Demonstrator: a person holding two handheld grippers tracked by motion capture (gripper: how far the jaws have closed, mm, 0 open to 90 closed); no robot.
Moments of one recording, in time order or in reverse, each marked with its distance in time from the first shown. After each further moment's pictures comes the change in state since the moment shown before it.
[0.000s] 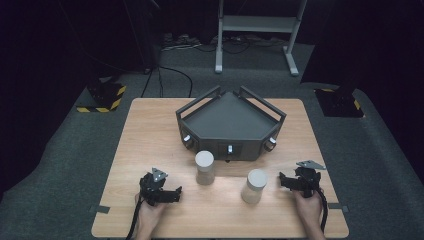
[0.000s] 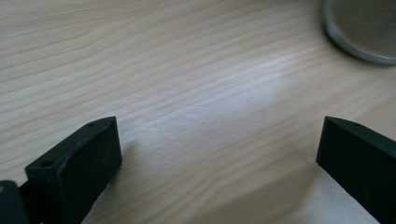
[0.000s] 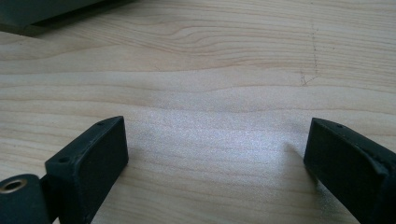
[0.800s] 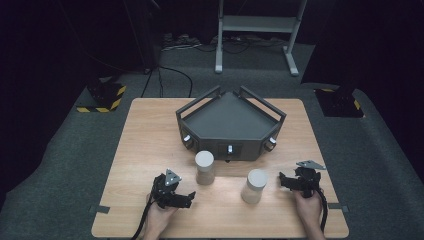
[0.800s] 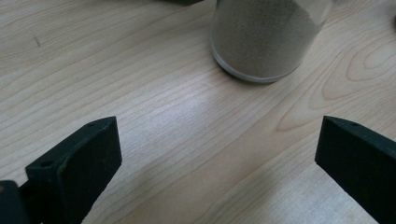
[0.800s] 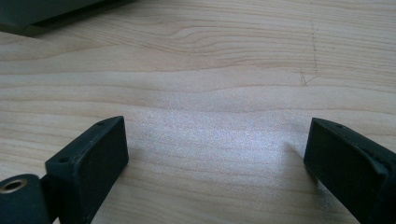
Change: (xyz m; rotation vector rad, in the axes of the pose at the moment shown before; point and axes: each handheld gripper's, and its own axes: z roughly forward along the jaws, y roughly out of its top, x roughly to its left) left arm -0.020 0.014 -0.002 -0.024 -0.121 0.099; right arm 0.000 0.000 0.000 0.000 -0.001 0.001
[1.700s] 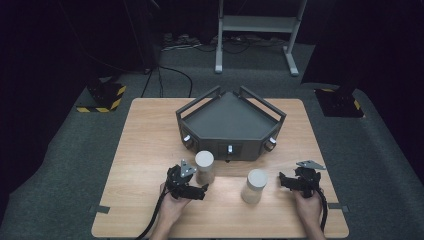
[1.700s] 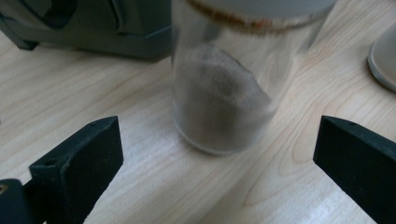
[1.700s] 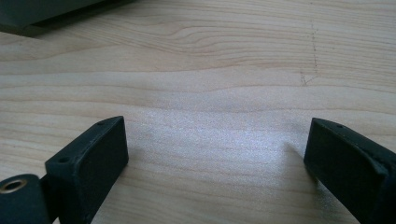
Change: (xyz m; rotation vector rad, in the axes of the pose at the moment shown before) left arm -0.020 0.037 0.018 -0.032 -0.007 0.060; right arm 0.000 0.000 0.000 -0.001 -0.001 0.000
